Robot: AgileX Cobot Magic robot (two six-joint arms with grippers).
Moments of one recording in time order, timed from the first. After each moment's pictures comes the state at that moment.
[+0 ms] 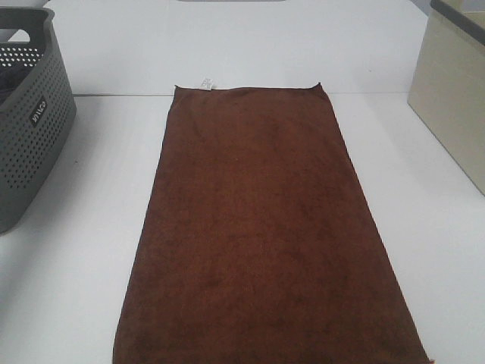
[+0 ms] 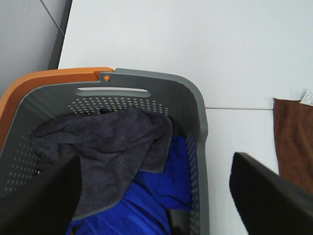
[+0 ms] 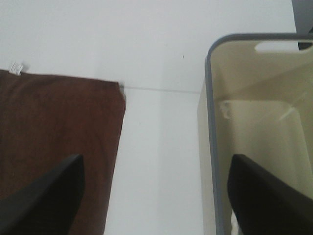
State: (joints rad) left arm 0.05 2.03 -2.37 0.06 1.21 -0.04; right arm -0.03 1.79 -2.13 0.15 1.22 -0.12
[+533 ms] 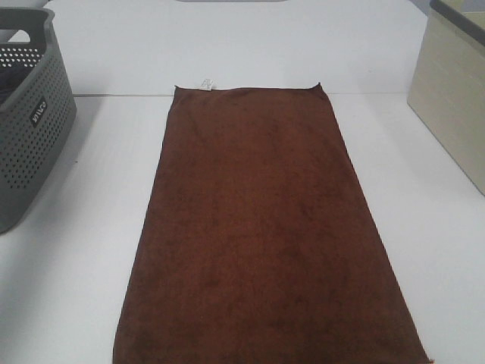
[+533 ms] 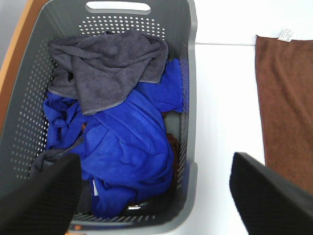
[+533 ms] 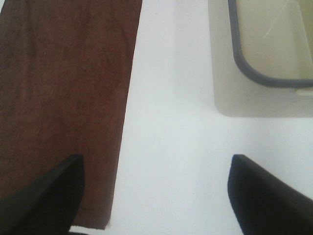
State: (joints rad) left arm 0.05 1.32 -1.49 0.05 1.04 -0.08; right arm -0.03 0.96 -1.26 0.14 1.22 -0.12
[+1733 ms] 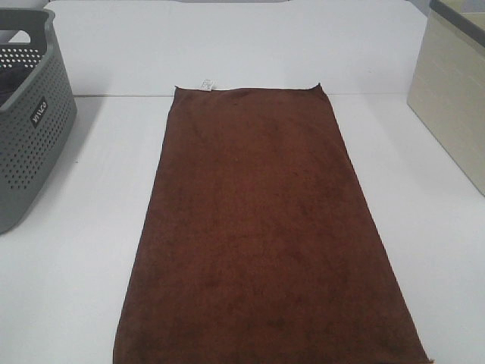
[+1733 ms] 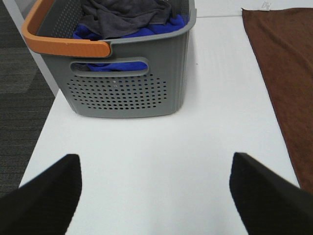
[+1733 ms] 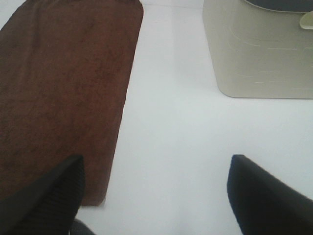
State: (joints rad) left arm 0.05 0.00 -0.60 0.06 1.16 0.00; right arm -0.03 0.01 -0.54 0.14 1.10 -0.12
